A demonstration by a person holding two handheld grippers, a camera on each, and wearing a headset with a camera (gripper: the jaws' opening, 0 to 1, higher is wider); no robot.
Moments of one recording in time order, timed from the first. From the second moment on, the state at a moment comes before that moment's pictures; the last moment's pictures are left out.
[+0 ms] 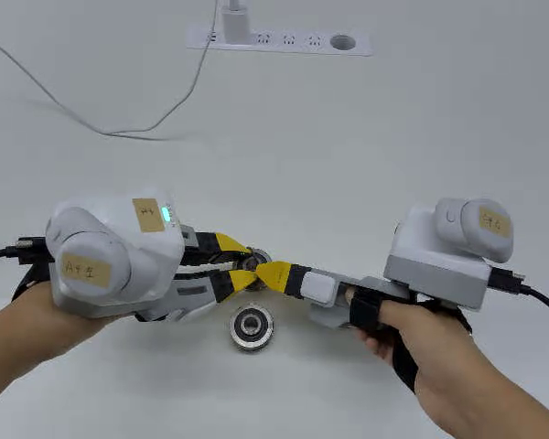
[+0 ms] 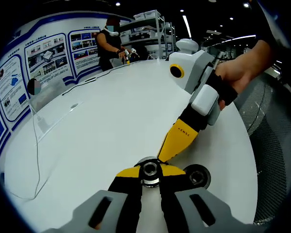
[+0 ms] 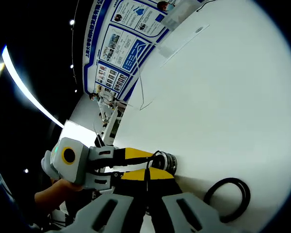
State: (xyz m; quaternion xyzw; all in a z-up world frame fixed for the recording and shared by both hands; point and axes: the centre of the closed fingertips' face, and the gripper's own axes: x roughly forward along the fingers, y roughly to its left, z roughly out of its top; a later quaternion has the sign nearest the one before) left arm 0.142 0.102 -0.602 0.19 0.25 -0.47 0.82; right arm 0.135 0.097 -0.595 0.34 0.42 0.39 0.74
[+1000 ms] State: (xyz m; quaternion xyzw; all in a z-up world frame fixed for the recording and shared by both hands) left arm 0.141 0.137 -0.555 0.14 0.23 -0.39 0.88; right arm 0.147 0.100 -0.571 0.41 0.40 0.36 0.74
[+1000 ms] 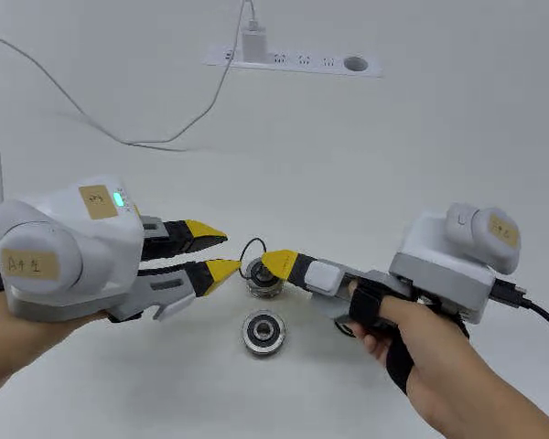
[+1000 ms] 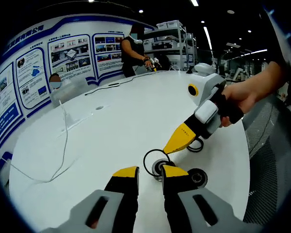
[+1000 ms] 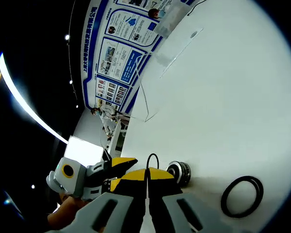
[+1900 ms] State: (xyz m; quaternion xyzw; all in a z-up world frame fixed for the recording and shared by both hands) left arm 0.138 0.148 -0.517 0.10 0.19 -0.35 0.91; right arm 0.114 -0.002 -0.600 0.40 0.42 0.27 0.77
